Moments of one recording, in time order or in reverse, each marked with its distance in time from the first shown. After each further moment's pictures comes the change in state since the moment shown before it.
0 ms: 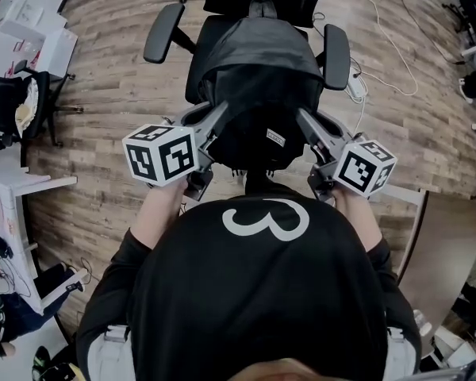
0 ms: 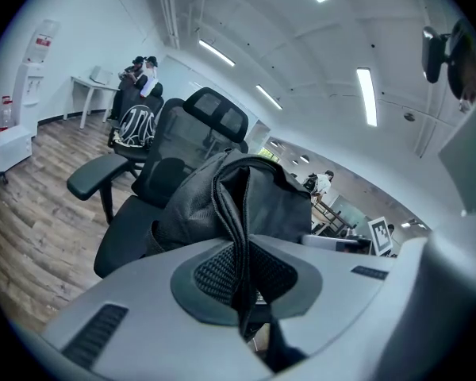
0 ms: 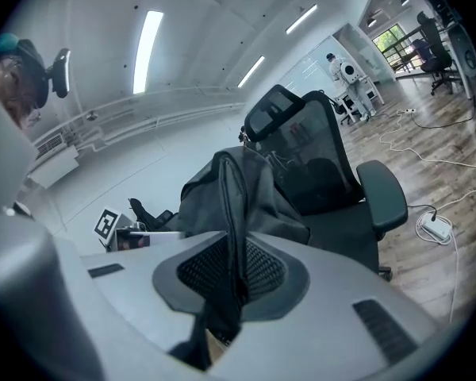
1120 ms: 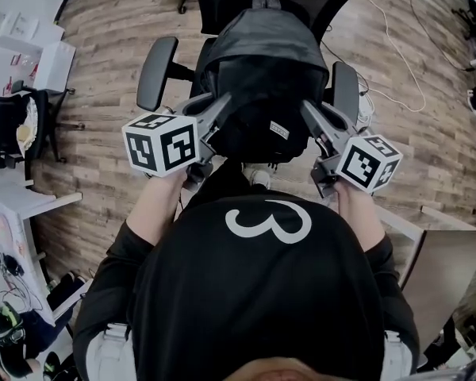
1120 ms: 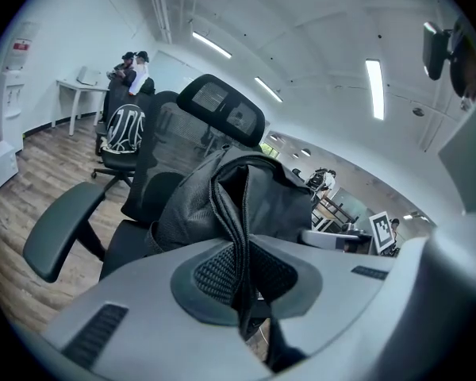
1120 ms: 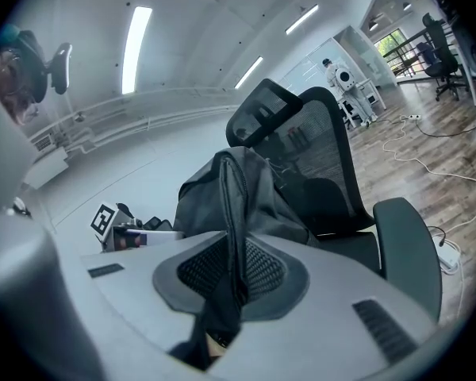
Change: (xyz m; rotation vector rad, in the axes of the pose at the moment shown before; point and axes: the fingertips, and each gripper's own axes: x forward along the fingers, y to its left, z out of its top) left arm 0.119 0.082 0.129 0.041 0.044 0.004; right arm 0.124 -0.094 0.115 -0.014 -0.019 -0.020
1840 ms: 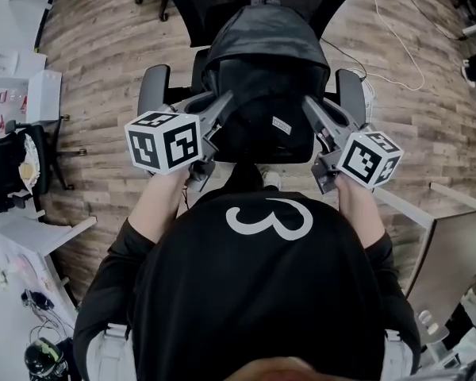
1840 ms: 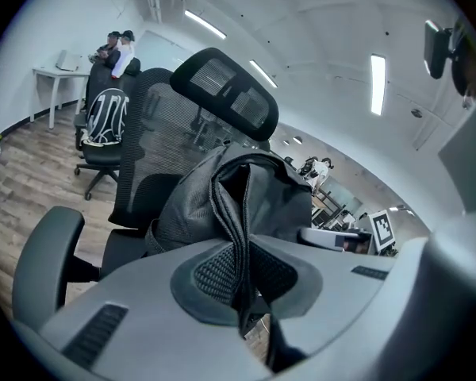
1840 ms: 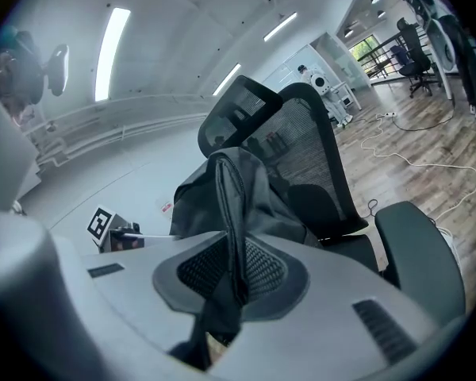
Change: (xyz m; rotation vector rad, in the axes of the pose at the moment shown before) left arm 0.057 0.059 0.060 0.023 0.121 -0.083; right arm 0.065 -0.039 0.038 0.097 -0.050 -0.138
